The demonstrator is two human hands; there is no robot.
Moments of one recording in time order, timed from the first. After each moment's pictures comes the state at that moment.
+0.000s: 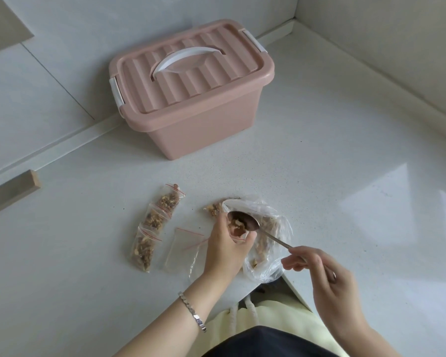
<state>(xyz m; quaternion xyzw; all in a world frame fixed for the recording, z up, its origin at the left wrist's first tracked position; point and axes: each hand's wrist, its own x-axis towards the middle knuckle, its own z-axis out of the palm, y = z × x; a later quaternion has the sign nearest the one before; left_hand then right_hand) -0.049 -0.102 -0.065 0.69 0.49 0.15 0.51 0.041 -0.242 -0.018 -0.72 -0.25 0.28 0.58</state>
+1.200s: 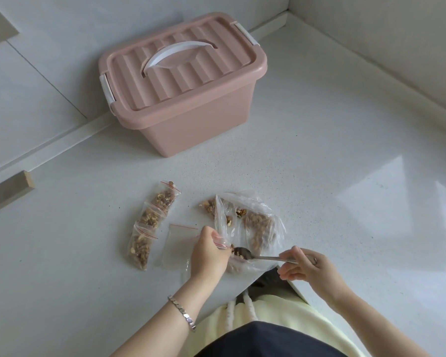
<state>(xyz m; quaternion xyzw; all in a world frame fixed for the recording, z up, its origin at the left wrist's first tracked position) -0.068 -0.099 -0.083 0.69 0.59 -0.01 0.43 0.074 -0.250 -0.073 -0.72 -0.12 0.52 0.44</state>
